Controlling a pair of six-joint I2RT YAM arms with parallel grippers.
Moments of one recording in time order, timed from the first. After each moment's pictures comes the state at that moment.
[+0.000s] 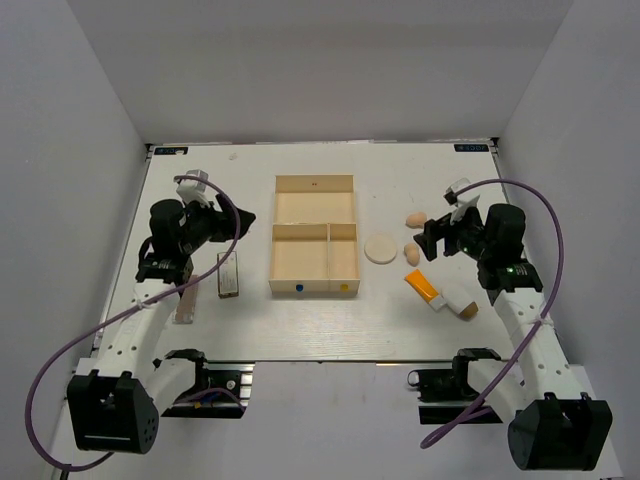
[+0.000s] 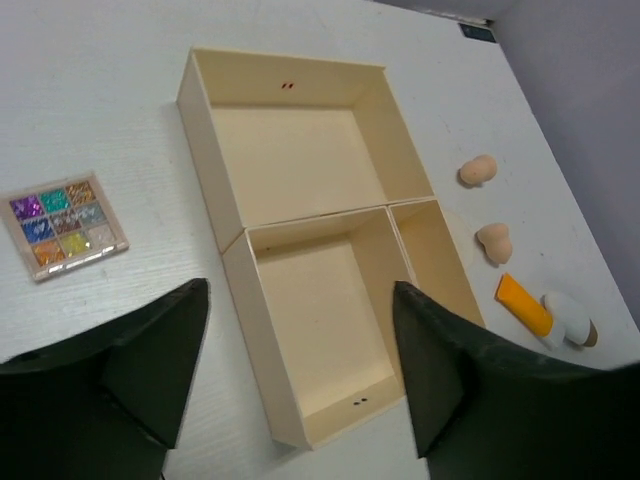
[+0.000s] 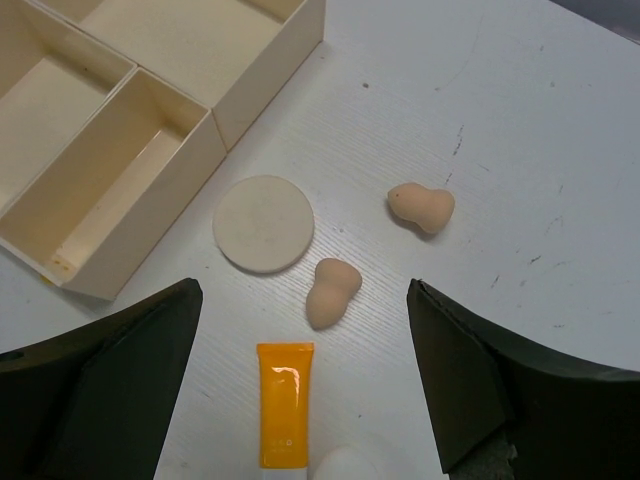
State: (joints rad) left arm -0.06 0.98 0.70 0.01 0.45 -0.37; right arm 0.04 0.89 0.72 -0.25 -0.51 -0.25
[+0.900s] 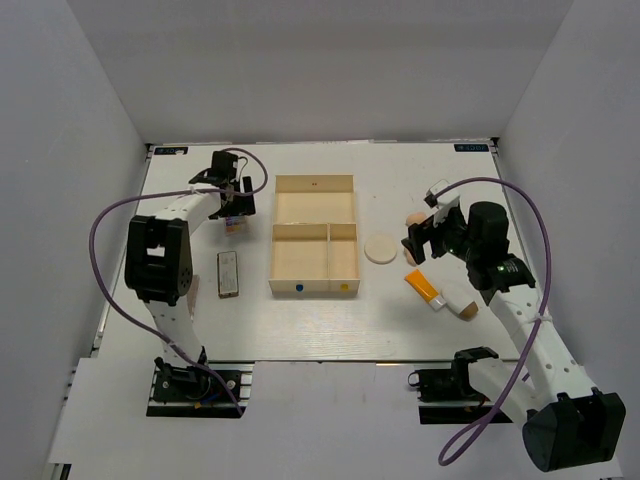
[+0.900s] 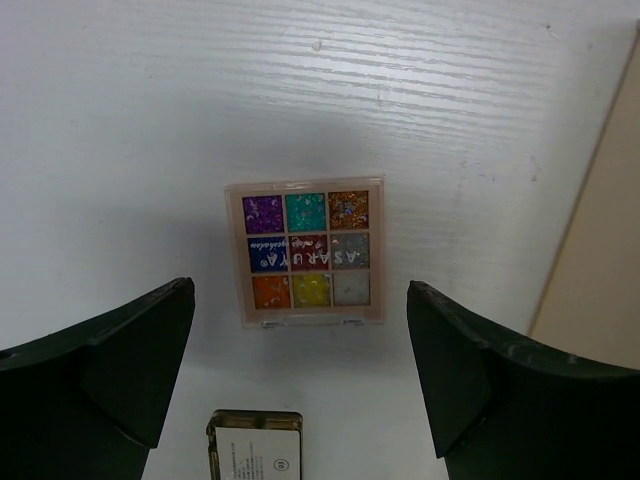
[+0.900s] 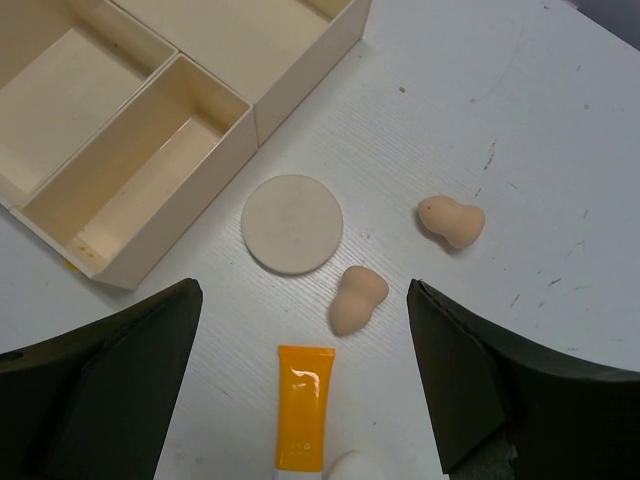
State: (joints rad) left arm -0.15 1.90 1.38 -0.45 -0.19 -0.22; right arm 0.21 0.91 0.76 -0.30 -0.40 -0.29
